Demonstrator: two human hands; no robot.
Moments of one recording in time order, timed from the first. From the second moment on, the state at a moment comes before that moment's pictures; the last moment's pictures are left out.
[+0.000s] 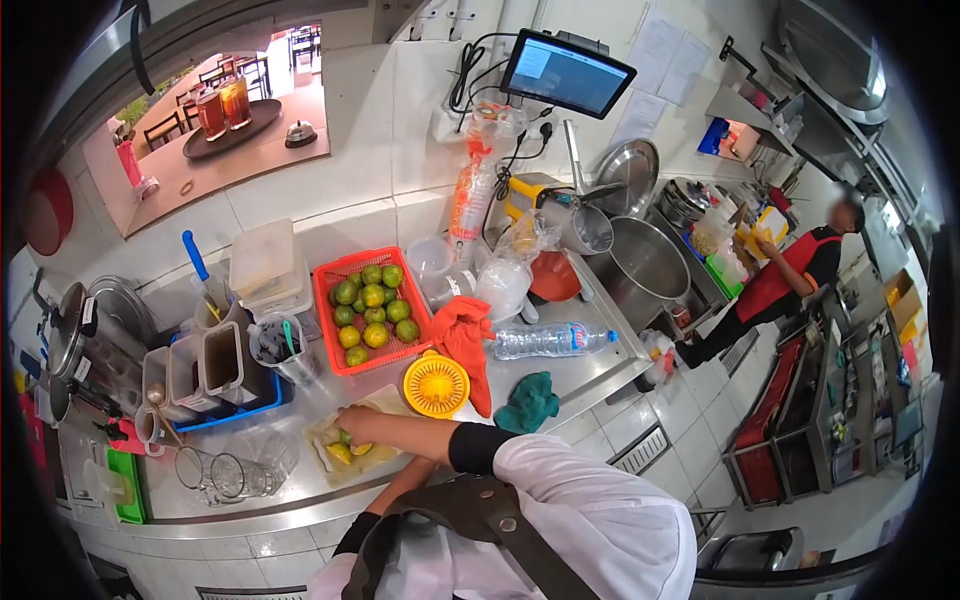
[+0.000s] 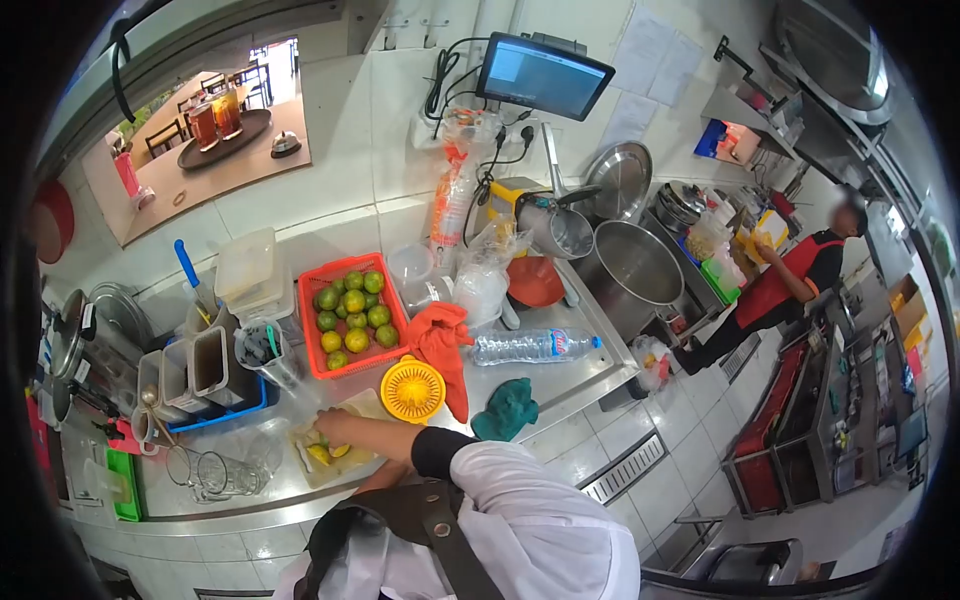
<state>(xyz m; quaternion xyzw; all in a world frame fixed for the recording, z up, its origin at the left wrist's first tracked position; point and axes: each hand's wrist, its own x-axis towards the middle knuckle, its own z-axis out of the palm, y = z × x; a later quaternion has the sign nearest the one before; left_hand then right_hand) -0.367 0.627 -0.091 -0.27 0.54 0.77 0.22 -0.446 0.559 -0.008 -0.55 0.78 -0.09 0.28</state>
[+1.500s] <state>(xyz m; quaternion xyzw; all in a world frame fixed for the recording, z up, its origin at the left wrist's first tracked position) -0.404 0.653 -0.096 -0.25 0.56 0.76 0.20 -0.525 0.707 -0.010 -0.34 0.93 -0.17 -0.02</state>
